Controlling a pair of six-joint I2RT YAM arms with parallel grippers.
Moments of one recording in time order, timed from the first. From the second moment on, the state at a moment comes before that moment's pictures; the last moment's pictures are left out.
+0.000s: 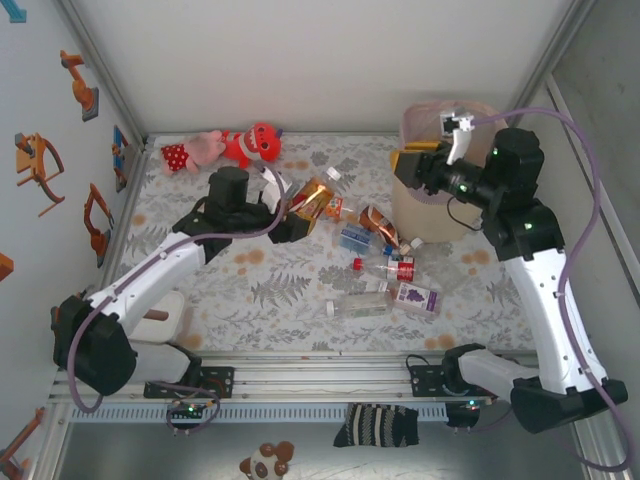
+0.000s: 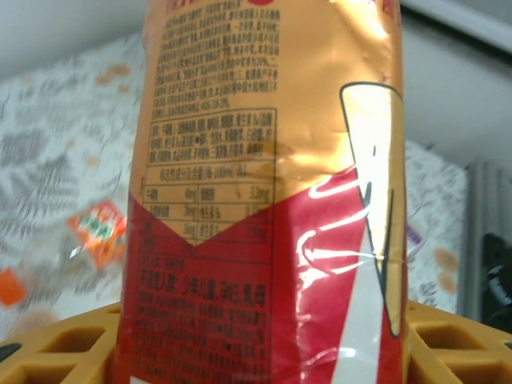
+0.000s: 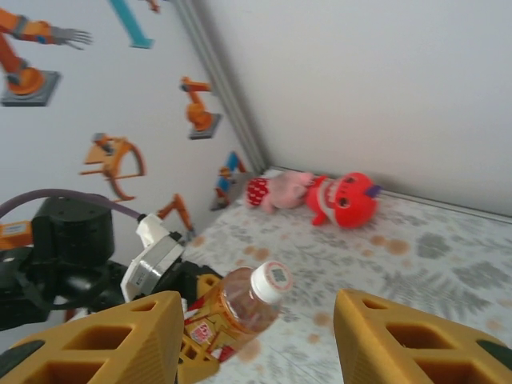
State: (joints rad) left arm -0.57 1.31 1.03 -0.20 0.63 0.06; right arm 0.28 1.12 1.45 -0.49 -0.64 0.28
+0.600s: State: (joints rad) left arm -0.61 1.22 1.03 0.03 0.80 -0.04; right arm 0.52 1.27 1.45 -0.29 -0.67 0.41
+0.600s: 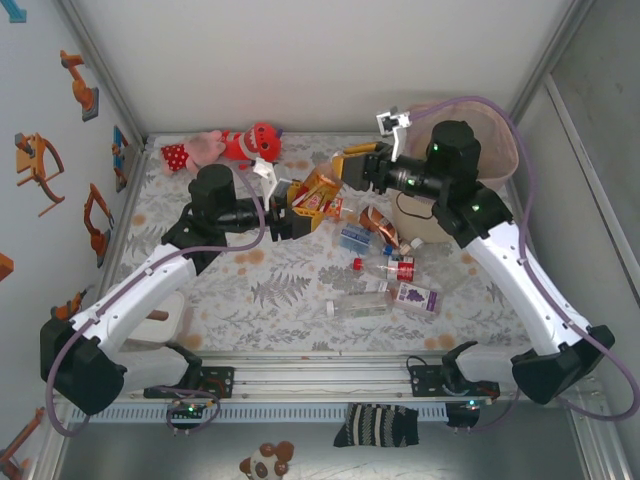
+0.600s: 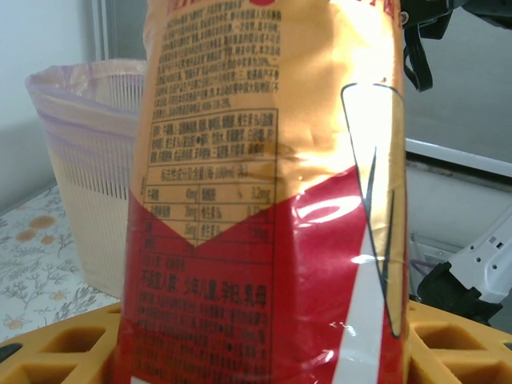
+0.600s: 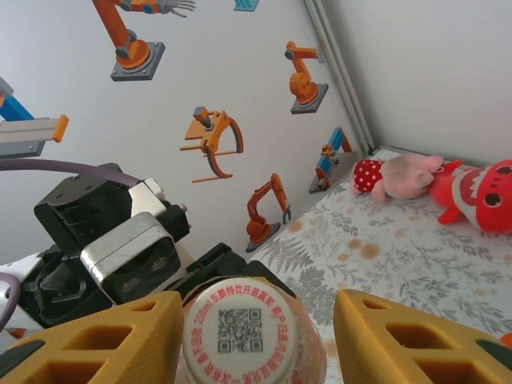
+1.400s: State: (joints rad) left arm -0.61 1.20 1.02 0.05 0.77 -0.04; right arm 0.53 1.27 1.45 -0.27 -0.60 0.42
